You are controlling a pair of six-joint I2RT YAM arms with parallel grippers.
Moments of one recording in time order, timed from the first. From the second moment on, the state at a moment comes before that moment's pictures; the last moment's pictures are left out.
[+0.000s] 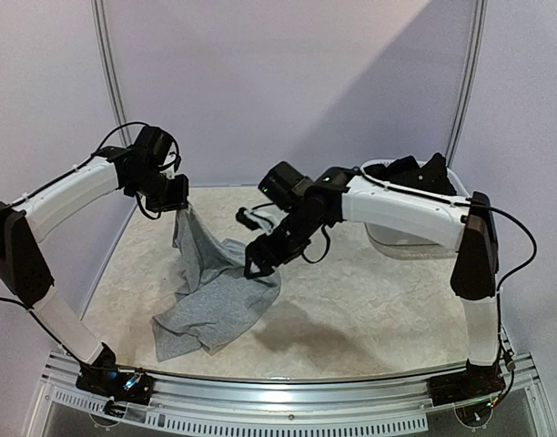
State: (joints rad) left arm -0.36 1.59 1.45 -0.80 -0.03 -0.42; right arm 0.97 2.09 1.96 -0.91 -0.32 0.22
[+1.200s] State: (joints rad) left arm -0.18 1.72 1.35 -0.73 0.14 -0.35; right arm 1.30 2.53 2.21 -0.84 -0.05 -0.03
